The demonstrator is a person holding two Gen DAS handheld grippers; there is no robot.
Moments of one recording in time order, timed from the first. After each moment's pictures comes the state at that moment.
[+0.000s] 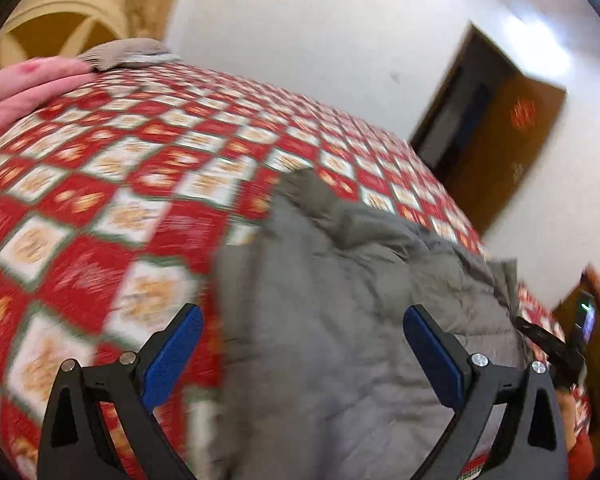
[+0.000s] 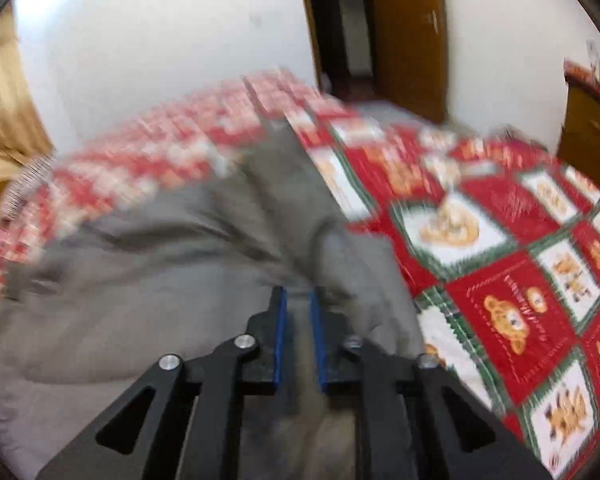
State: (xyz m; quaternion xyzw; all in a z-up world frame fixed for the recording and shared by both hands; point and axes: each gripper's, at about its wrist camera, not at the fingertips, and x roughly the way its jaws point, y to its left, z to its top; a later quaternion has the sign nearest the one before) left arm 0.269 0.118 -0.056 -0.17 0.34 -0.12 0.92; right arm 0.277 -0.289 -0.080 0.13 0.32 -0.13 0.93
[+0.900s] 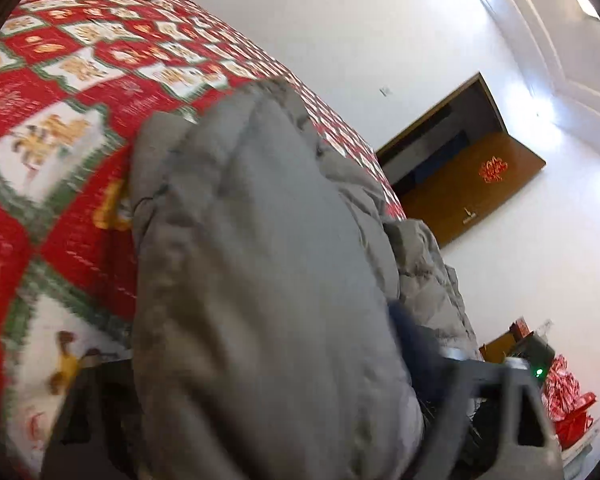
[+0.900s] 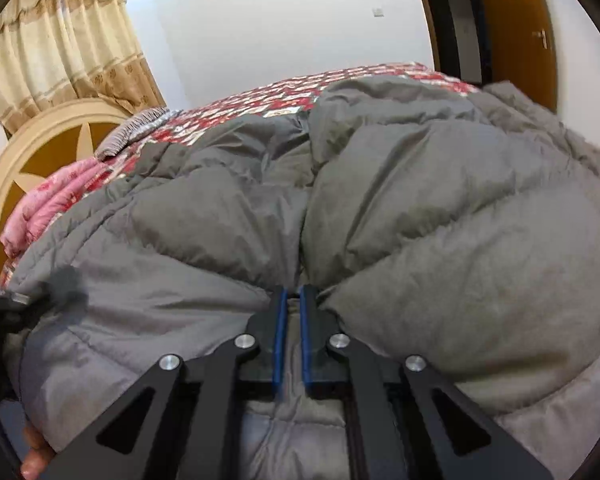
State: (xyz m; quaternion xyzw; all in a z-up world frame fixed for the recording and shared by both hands) left arm 0.293 0.055 -0.136 -0.33 0.36 -0.20 0.85; right arm 0.273 -0.135 -0.143 0.12 0.34 0.06 0.93
